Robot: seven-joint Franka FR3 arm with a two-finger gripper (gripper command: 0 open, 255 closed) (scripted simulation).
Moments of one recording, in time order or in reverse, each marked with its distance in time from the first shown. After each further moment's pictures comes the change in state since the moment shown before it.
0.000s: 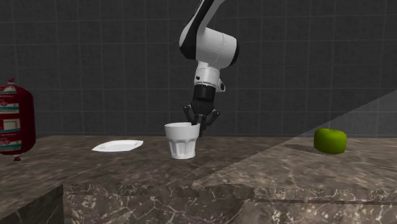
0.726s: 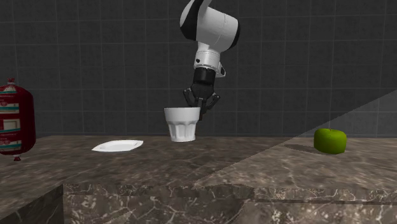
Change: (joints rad) arm -0.003 -0.059 -0.003 0.077 -0.008 -0.135 0.027
